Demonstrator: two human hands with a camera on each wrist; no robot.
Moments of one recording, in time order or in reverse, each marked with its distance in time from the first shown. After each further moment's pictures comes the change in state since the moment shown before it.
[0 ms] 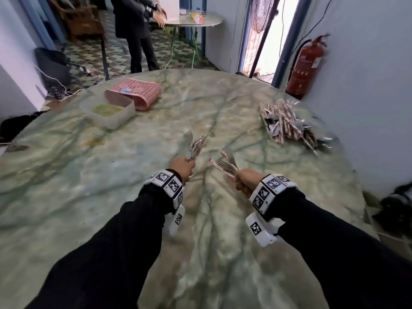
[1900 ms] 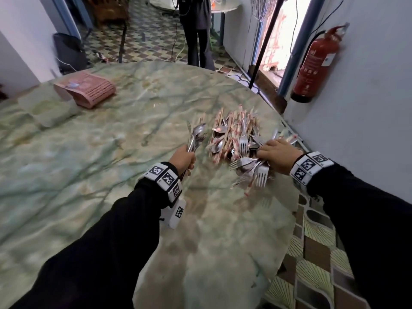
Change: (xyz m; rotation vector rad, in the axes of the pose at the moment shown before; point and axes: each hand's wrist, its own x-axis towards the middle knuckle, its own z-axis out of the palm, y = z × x) left_hand 0.073 0.168 0.238 -0.286 0.124 -0.040; right_hand 0.169 0.086 -0.351 -1.511 0.154 -0.937
